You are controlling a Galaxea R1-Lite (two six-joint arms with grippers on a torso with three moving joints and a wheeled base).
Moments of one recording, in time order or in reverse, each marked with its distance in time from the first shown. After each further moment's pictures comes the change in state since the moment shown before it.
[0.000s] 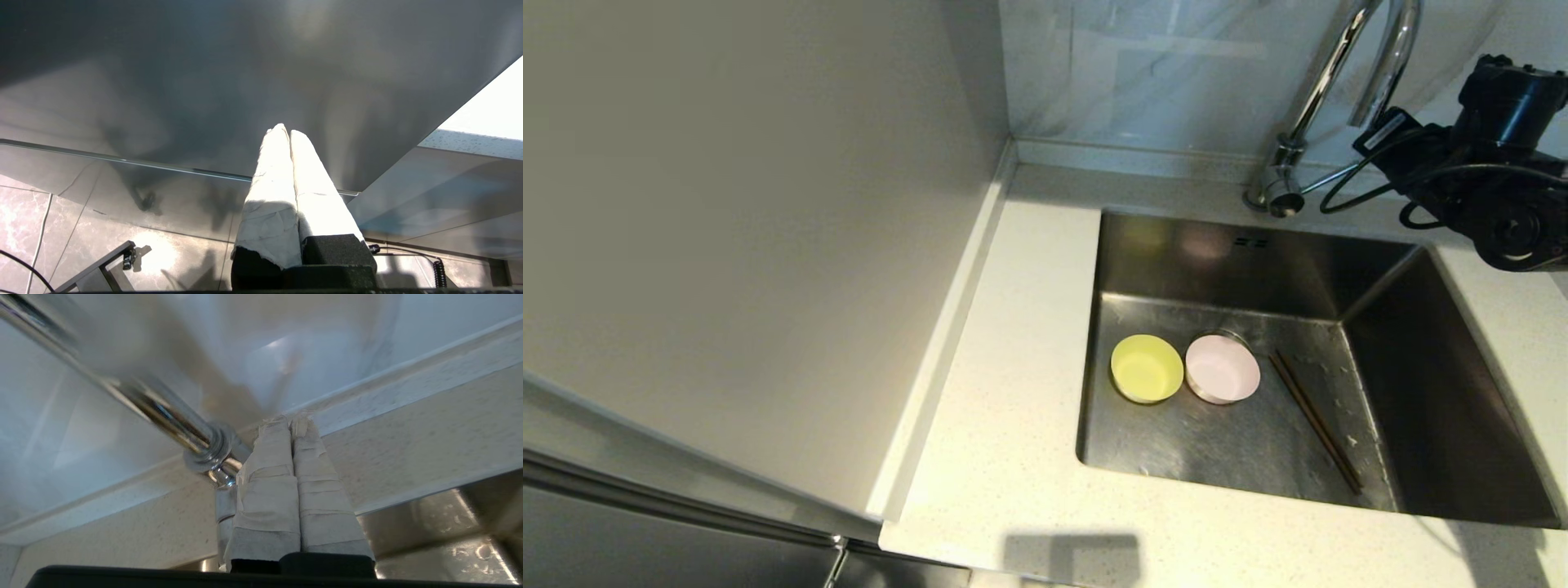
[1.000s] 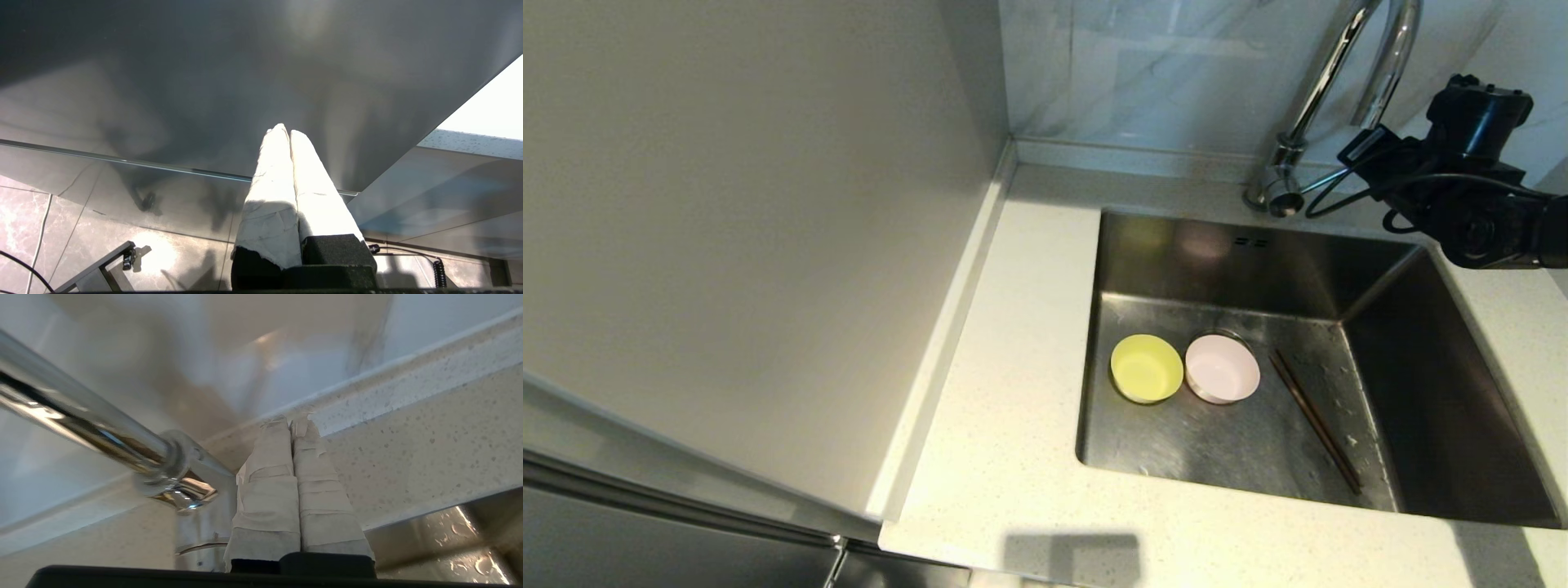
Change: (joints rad) left arm 0.000 0.000 0.000 0.000 0.000 0.000; right arm -0.024 0.130 -0.156 0.045 0.005 -0.008
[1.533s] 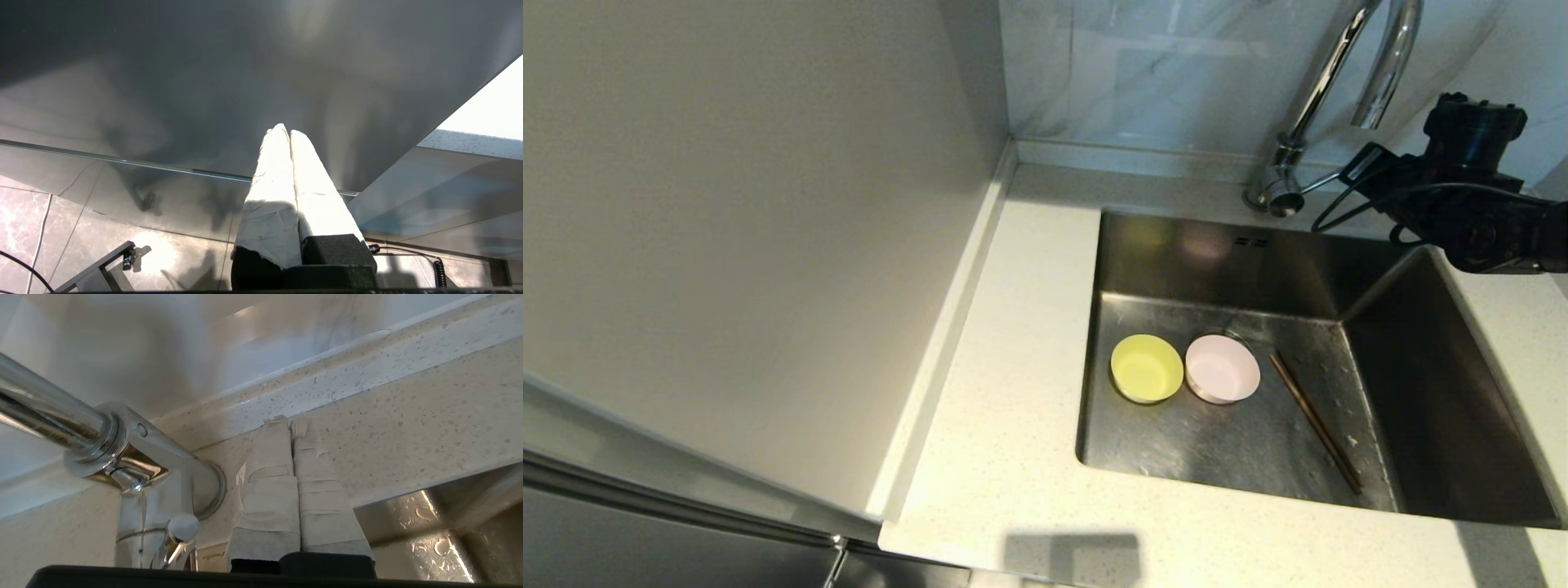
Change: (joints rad) left arm 0.000 0.000 0.000 0.000 0.000 0.000; right arm -0.031 0.011 0.011 0.056 0.024 -0.053
